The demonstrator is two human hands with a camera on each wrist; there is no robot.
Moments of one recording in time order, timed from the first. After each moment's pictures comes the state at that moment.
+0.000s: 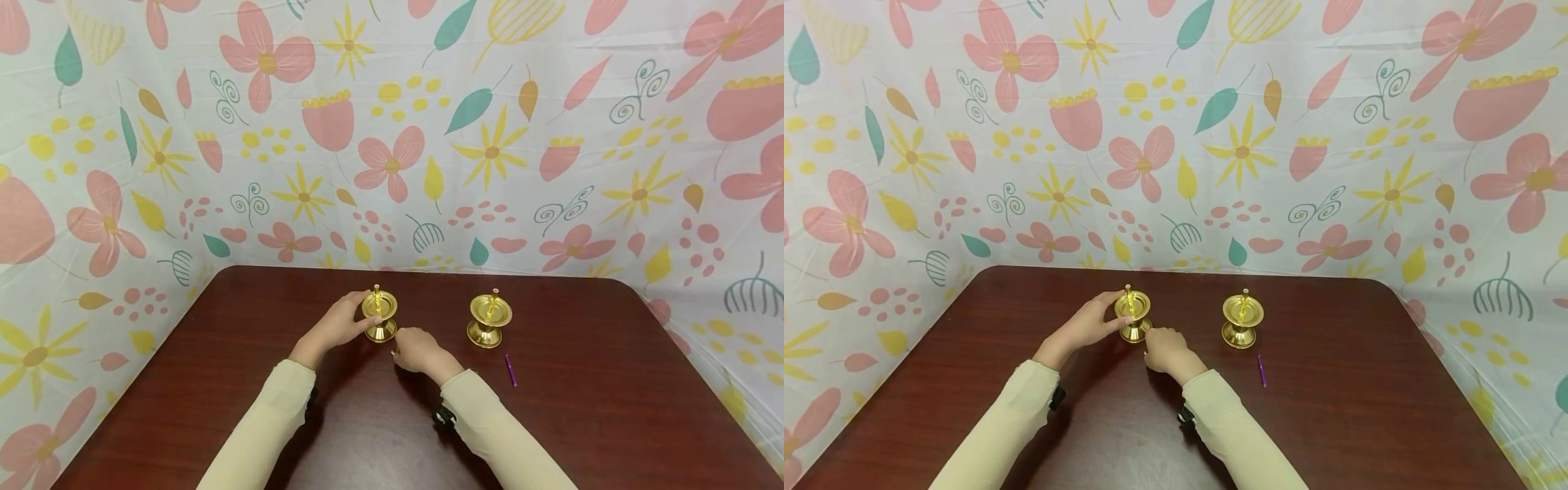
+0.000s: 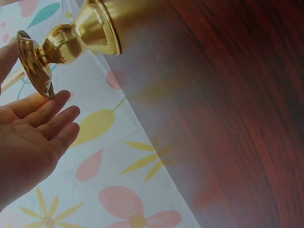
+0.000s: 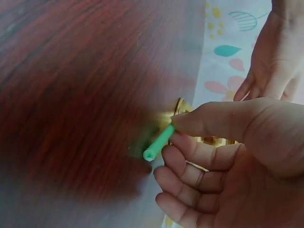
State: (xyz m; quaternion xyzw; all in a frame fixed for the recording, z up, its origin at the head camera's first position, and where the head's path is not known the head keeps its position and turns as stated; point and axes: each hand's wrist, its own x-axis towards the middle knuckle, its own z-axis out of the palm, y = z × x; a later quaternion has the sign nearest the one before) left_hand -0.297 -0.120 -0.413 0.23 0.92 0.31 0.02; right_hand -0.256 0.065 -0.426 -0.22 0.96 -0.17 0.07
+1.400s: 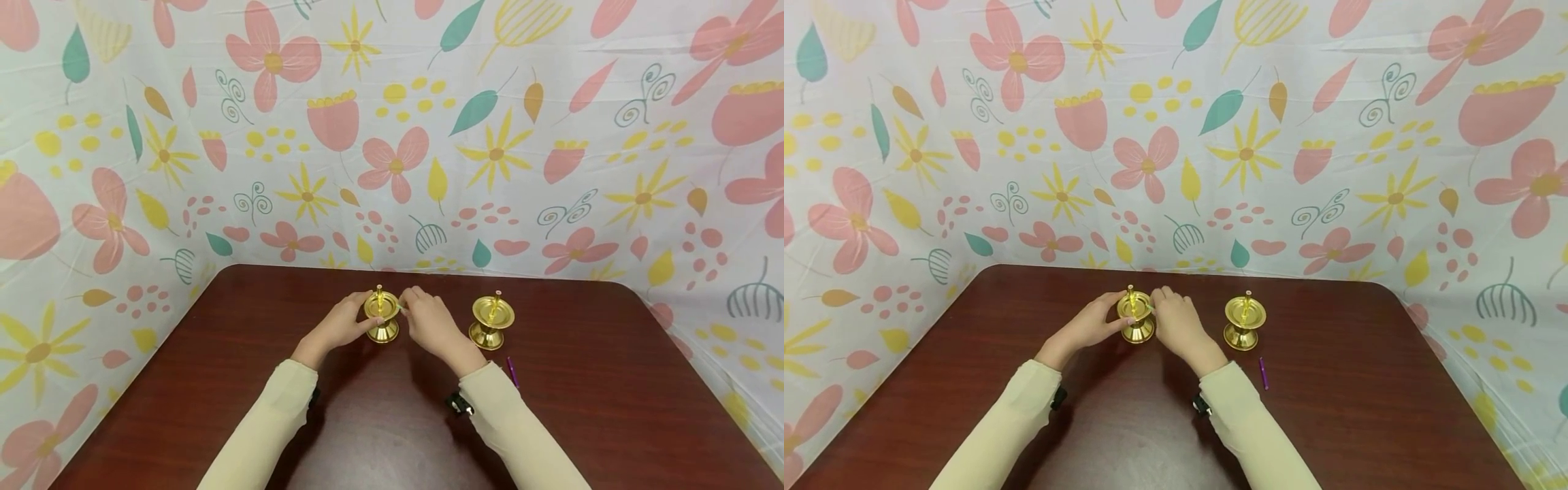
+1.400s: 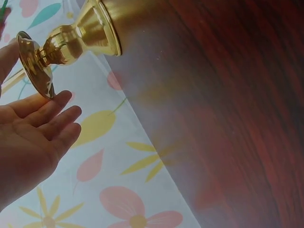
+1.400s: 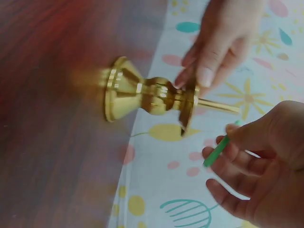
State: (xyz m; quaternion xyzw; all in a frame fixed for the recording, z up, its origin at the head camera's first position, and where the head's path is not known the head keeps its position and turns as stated) left_hand -0.299 -0.120 -0.417 0.24 0.92 0.30 0.00; right_hand -0.264 0.082 -0.394 -0.27 0.93 -0.20 -0.17
